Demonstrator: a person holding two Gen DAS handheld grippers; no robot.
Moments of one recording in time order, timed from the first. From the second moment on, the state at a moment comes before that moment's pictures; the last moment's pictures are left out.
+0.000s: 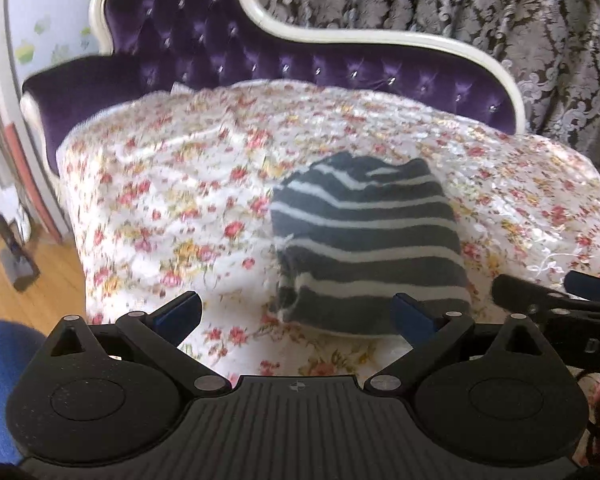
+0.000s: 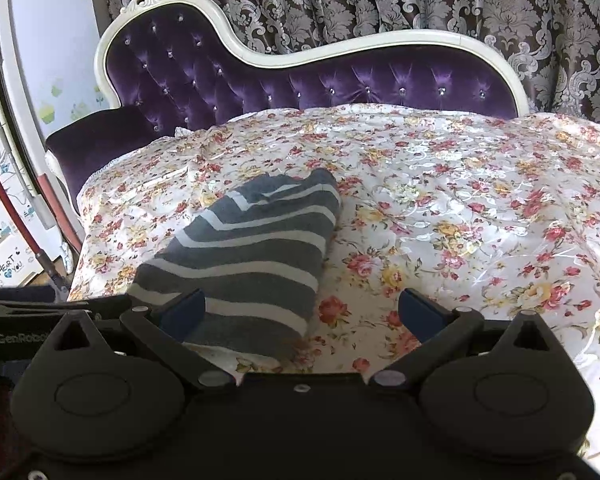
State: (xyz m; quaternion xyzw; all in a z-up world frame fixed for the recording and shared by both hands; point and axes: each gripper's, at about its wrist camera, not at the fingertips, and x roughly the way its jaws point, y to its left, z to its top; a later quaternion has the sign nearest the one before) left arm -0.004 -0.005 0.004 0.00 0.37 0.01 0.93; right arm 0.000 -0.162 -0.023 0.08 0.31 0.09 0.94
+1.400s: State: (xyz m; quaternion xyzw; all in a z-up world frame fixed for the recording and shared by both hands) left arm 0.002 0.003 -0.010 0.00 0.42 0.01 0.91; right arm -0.001 -0.150 -0.028 0.08 0.35 0.09 0.93
